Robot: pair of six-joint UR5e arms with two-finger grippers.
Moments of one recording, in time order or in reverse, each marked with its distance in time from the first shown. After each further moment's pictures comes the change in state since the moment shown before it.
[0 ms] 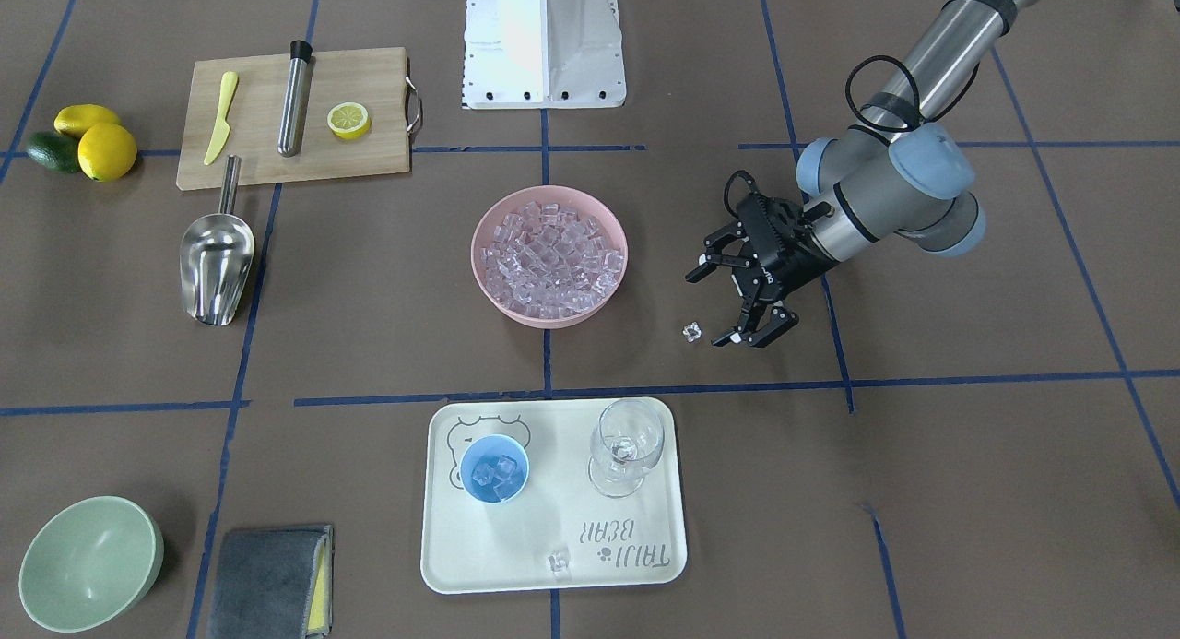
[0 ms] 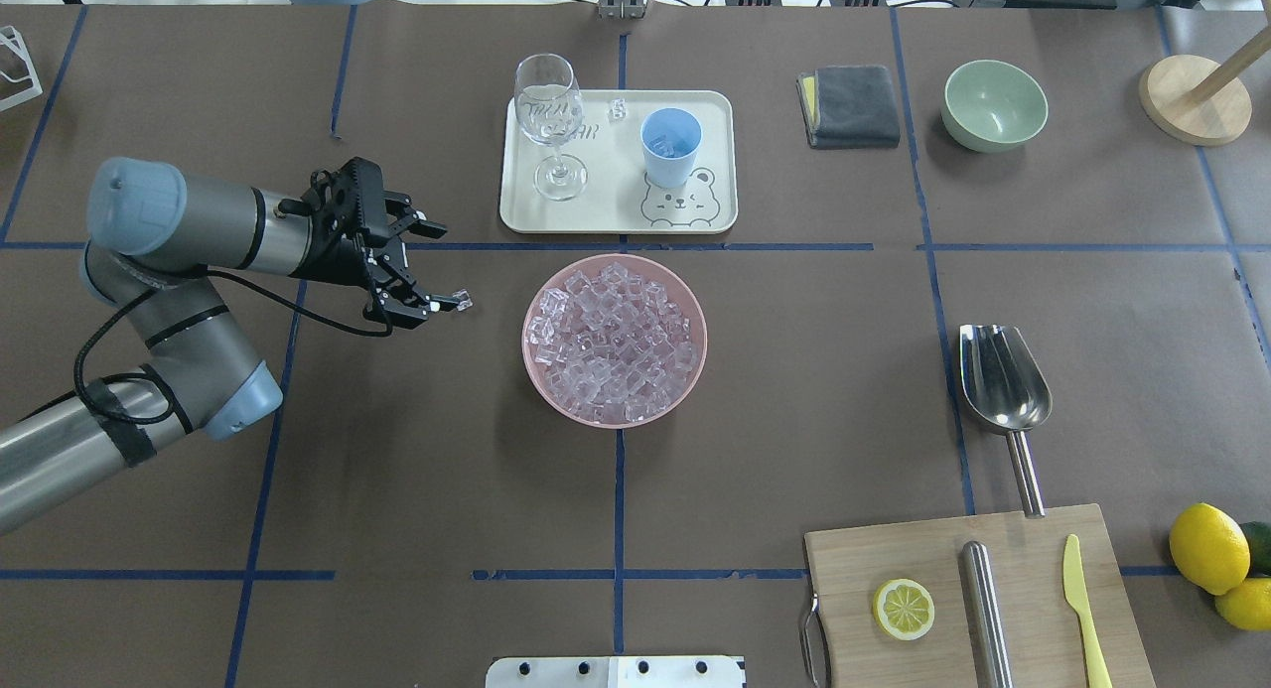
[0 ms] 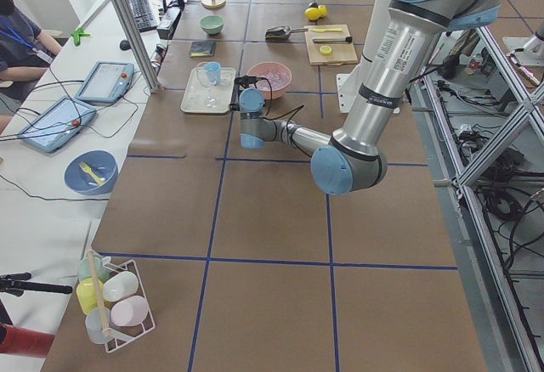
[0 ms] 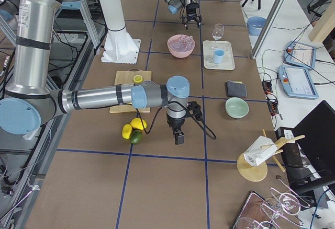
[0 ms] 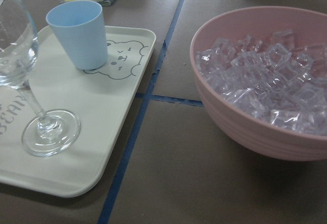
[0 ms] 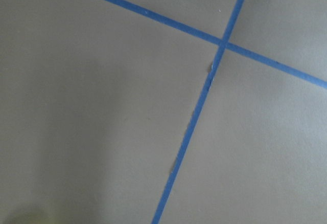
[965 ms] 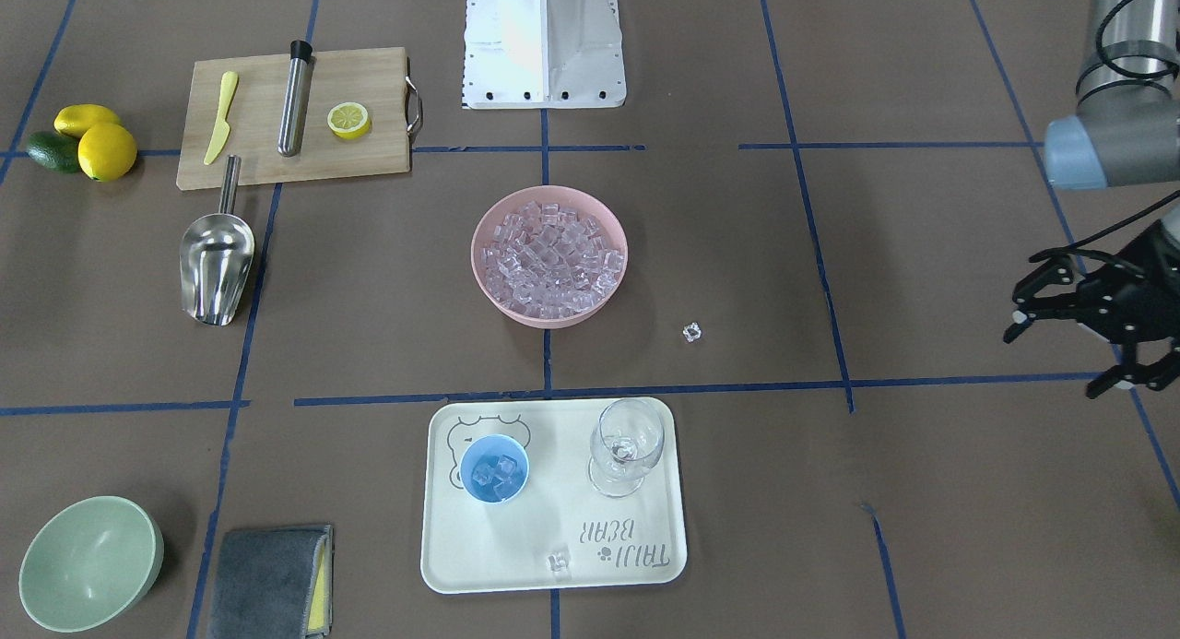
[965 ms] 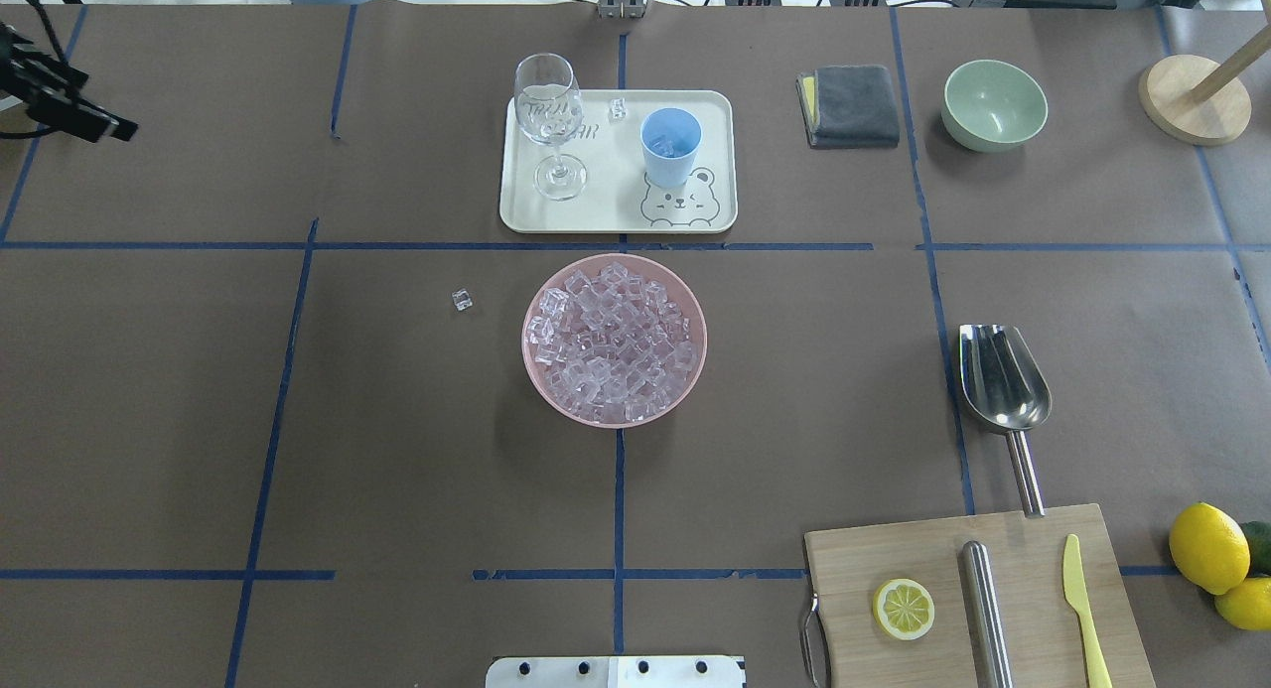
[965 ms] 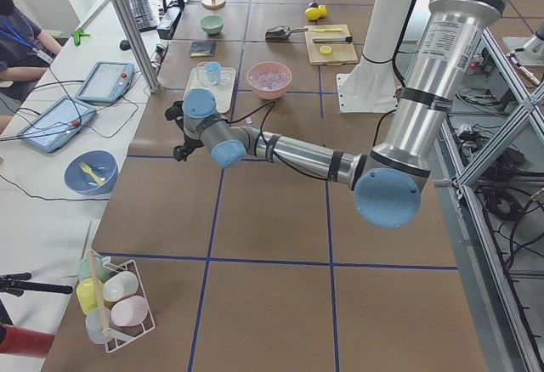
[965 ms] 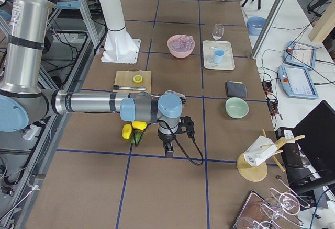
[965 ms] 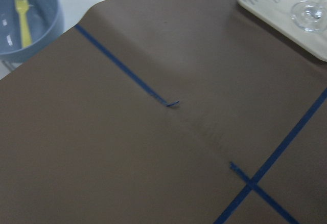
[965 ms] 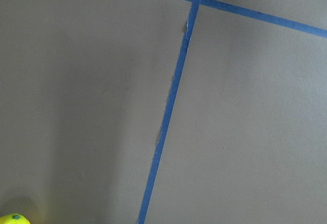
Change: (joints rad) left arm -0.507 0.176 -0.180 0.683 -0.173 0.046; right arm 0.063 -0.029 -0.052 0.002 0.063 -0.013
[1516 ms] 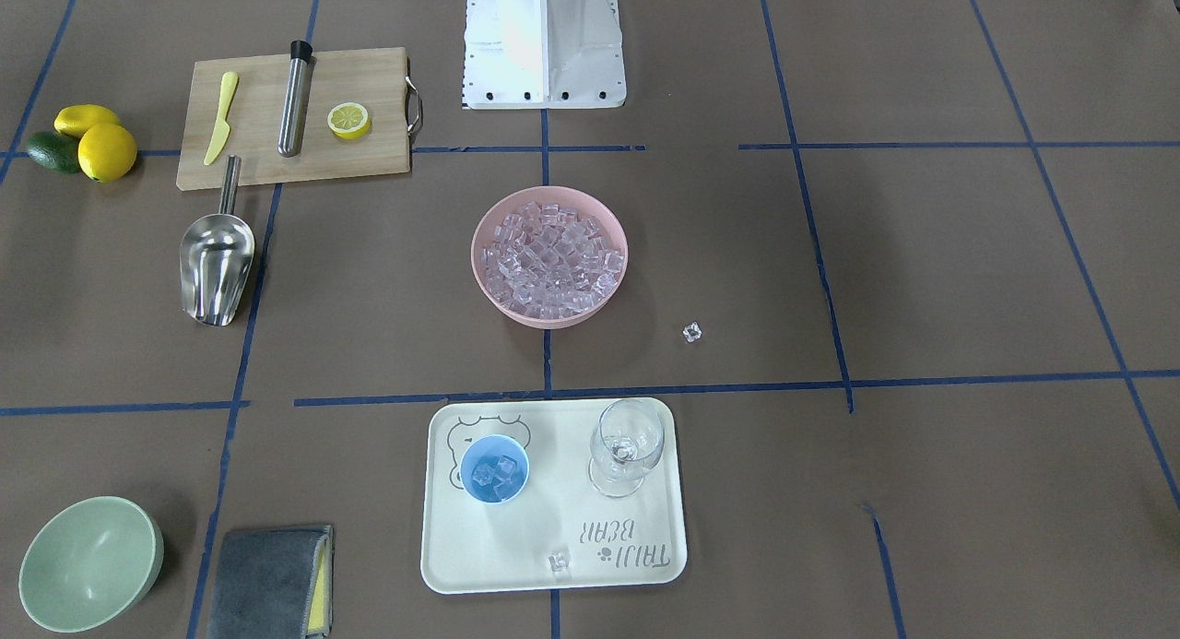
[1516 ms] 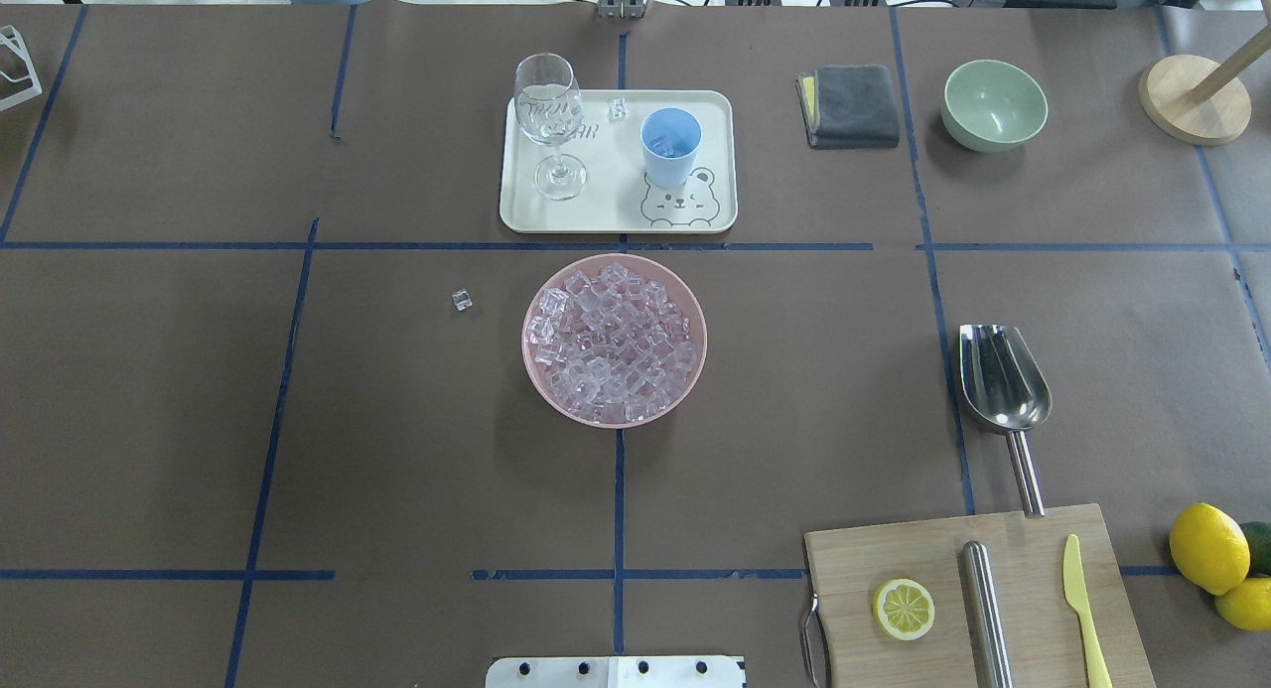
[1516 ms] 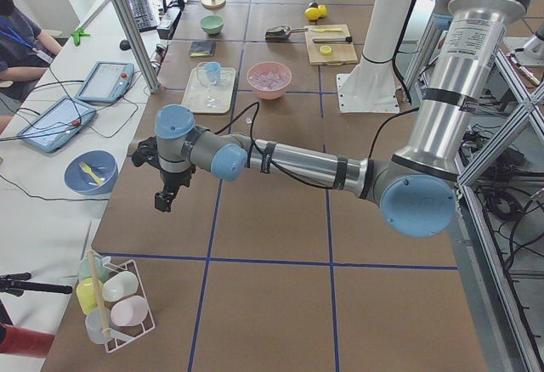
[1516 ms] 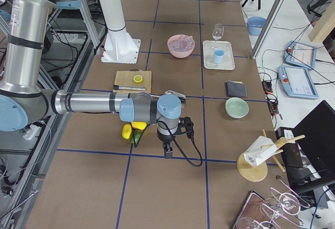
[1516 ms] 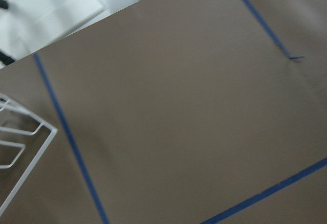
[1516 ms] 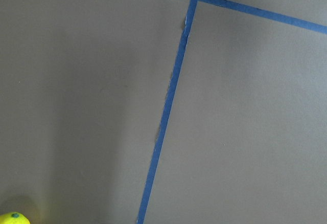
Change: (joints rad) left arm -0.184 0.016 0.011 0.382 0.096 0.036; right arm 0.018 -0.001 0.001 -0.002 0.013 0.014
